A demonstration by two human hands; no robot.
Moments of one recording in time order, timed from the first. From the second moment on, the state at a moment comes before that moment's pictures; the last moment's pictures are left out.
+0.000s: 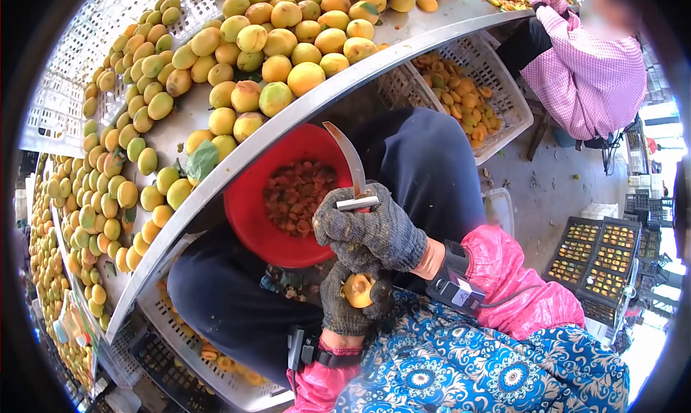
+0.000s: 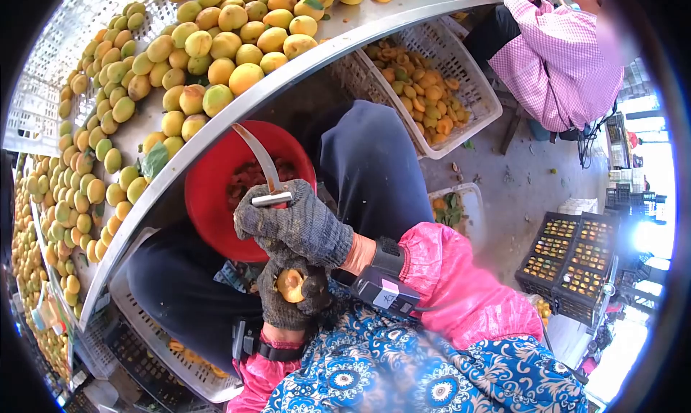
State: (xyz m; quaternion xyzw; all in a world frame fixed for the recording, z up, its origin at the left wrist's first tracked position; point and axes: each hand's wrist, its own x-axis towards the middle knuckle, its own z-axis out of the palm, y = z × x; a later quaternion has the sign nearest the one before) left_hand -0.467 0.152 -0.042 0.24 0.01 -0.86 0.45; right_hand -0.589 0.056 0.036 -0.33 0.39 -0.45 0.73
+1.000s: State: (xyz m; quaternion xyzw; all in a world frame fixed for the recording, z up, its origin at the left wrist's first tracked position) left_hand -0.478 0.155 -0.019 0.33 0.12 -0.82 0.45; right_hand -0.583 0.074 0.035 -0.25 0.46 -0.51 0.68
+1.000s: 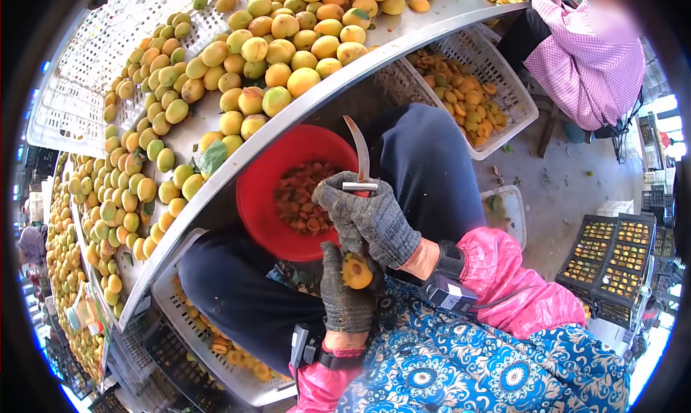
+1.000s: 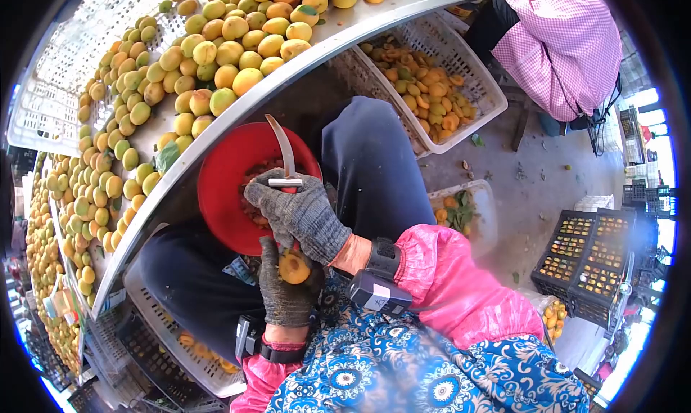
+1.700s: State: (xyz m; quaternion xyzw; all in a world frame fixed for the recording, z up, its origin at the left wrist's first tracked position) left_hand -0.483 0.147 -0.020 0.29 0.22 -0.85 0.39; right_hand -0.594 0.070 0.015 0.03 0.32 -0.45 0.84
